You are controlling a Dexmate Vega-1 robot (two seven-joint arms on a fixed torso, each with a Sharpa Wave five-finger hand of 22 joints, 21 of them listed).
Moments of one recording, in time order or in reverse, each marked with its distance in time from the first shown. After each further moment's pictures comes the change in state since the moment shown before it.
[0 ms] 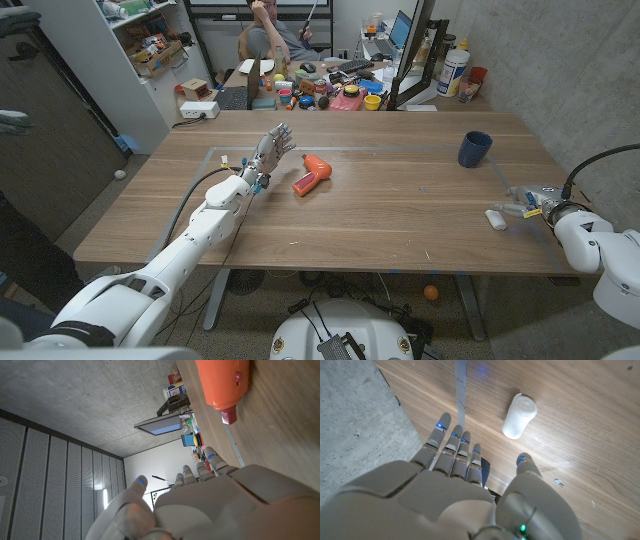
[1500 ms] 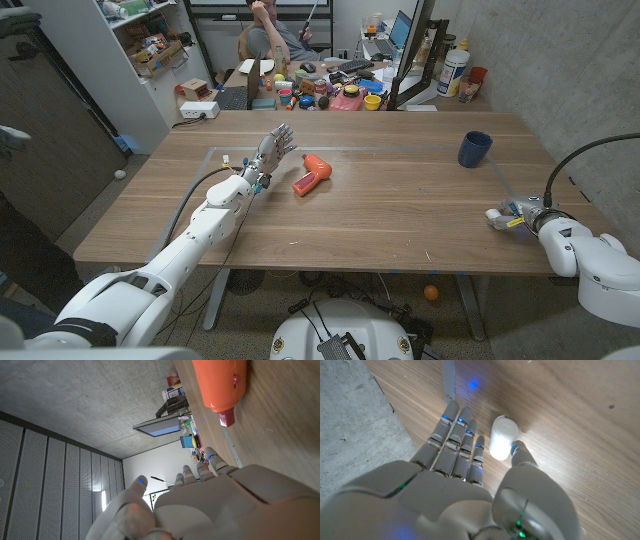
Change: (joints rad) left arm -0.011 -0.008 0.001 0.018 0.007 0.006 -0.011; left_hand 0.000 0.000 0.000 0.000 0.000 0.000 0.000 0.000 0.000 0.000 0.000 0.000 0.000 0.000 0.000 0.000 0.000 0.000 0.000 -0.012 0.000; right arm 0.139 -0.270 -0.302 -0.007 0.215 -0.226 -0.151; right_hand 0.252 0.079 0.058 -0.054 0.031 0.214 -0.013 0.040 0.004 0.297 -0.035 0.074 0.012 0.456 -0.076 0.112 0.039 0.323 -0.104 0.126 0.041
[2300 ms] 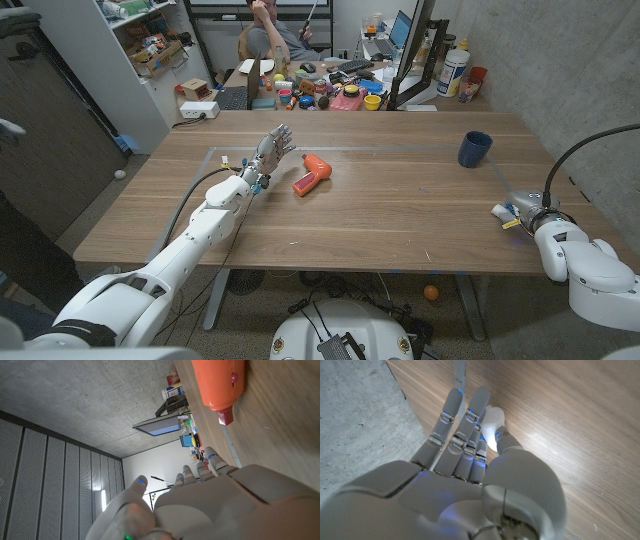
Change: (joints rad) left arm 0.007 0.003 -0.004 -0.006 -0.003 0.001 0.001; left_hand 0.000 0.000 0.000 0.000 0.000 -0.002 0.002 0.000 0.001 0.000 0.000 0.000 0.000 0.000 0.000 0.000 0.000 0.005 0.005 0.000 0.000; right arm 0.105 -0.029 -0.153 -0.023 0.017 -0.089 -0.114; right_hand 0.337 0.080 0.015 -0.007 -0.024 0.166 -0.021 0.006 0.029 0.196 -0.035 0.065 0.080 0.227 -0.107 0.198 0.183 0.055 -0.010 0.235 0.134
